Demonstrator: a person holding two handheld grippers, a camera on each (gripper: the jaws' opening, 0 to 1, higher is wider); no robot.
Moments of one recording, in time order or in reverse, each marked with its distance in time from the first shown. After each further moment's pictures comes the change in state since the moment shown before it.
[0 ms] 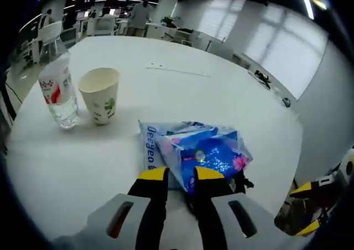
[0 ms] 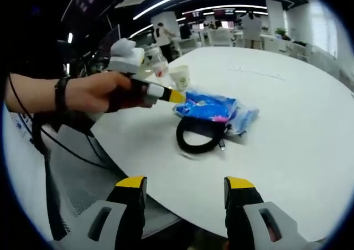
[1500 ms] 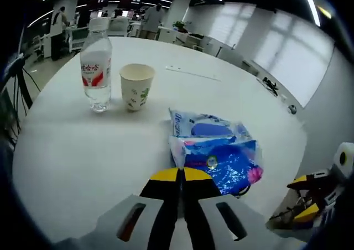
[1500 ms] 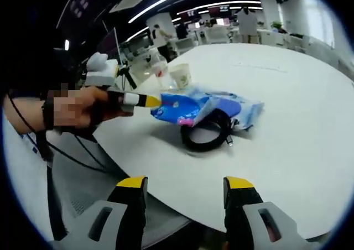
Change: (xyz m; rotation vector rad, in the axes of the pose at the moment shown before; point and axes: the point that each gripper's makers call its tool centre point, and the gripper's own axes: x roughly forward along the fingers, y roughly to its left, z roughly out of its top) left arm -0.052 0.038 -0.034 -0.057 -0.045 0.078; right arm 0.005 0.013 -0.001 0.070 -0.003 0.024
